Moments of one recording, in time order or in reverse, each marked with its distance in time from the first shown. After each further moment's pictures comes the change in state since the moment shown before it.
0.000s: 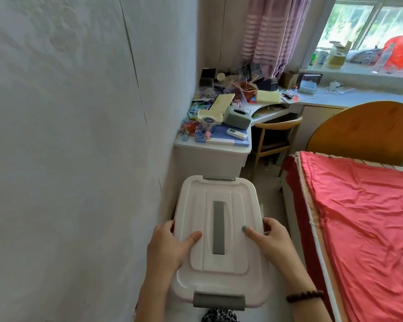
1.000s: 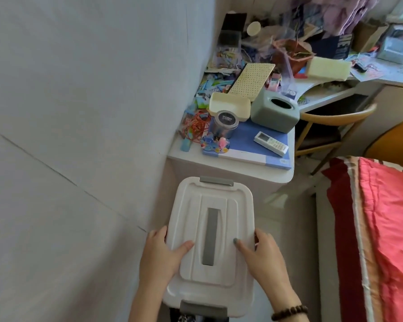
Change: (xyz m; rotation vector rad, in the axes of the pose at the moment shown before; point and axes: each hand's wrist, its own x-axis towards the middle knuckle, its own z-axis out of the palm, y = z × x) left_hand 0.347 -0.011 0.123 0.094 0.001 -0.237; right_hand 0.368 -0.016 0.100 -0.353 -0.133 0.118
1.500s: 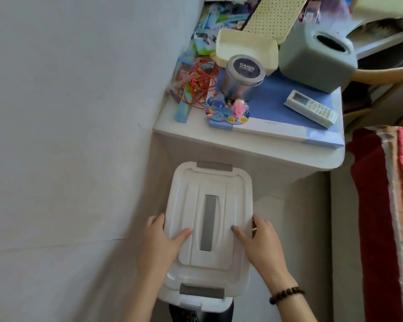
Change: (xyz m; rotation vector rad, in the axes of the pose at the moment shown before) left_hand 0.138 -0.096 0.095 0.086 -0.091 -0.041; right_hand 0.135 0.046 0.119 -0.040 -0.012 0.060
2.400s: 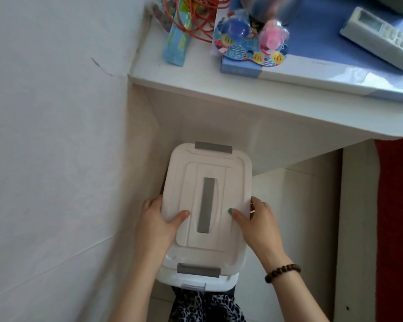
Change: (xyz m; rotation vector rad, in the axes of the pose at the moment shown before) left_hand 0.070 -0.063 0.058 0.032 -0.032 -0.014; right_hand 0.061 0.035 0.081 -0.070 -0.027 0.091
